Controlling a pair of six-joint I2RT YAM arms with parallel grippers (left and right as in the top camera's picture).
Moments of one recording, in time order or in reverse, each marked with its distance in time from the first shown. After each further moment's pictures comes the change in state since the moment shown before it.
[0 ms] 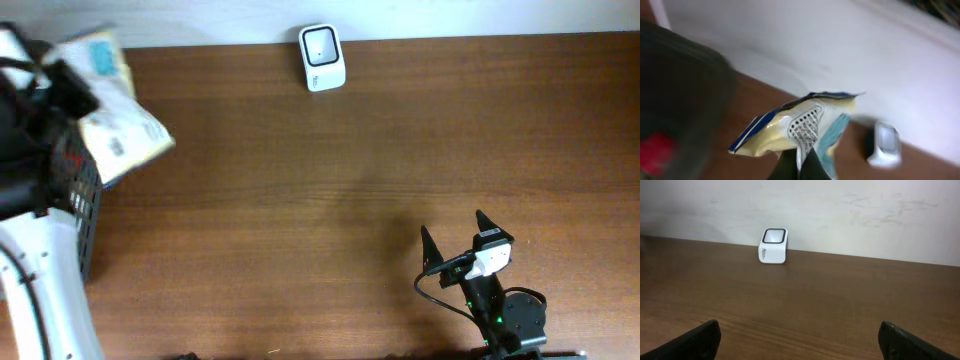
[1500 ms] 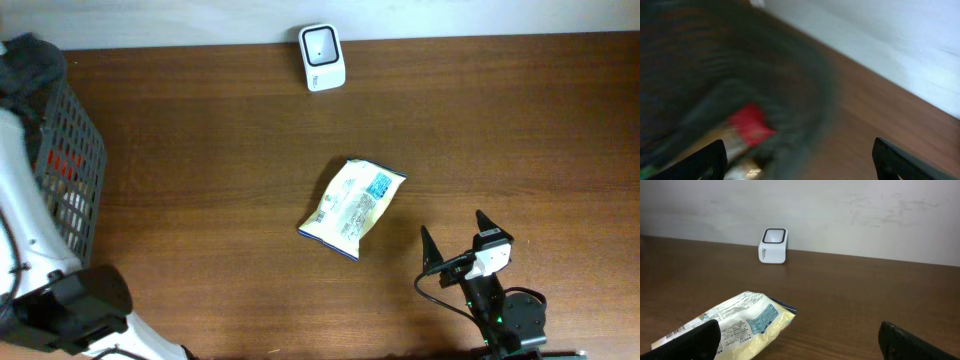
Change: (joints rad) left arm 0.072 0.509 0.709 -0.563 -0.338 0.082; right arm 0.000 0.000 0.000 0.000 0.000 0.000
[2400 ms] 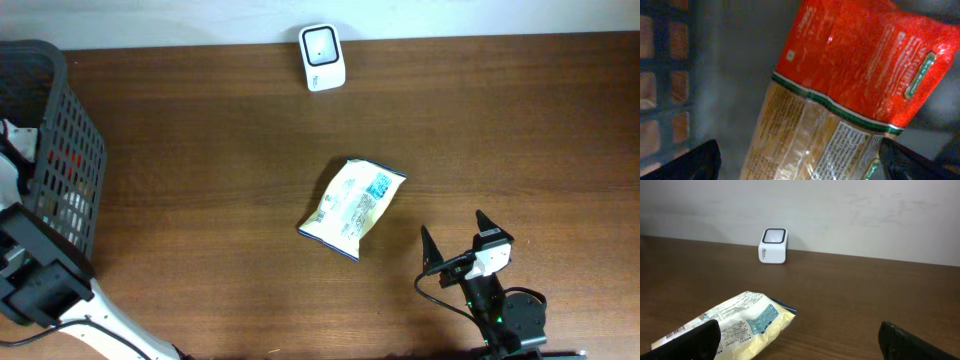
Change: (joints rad) left arm 0.278 0.294 -0.447 0.356 0.004 0.789; right arm 0.000 0.000 0.000 0.000 0.000 0.000
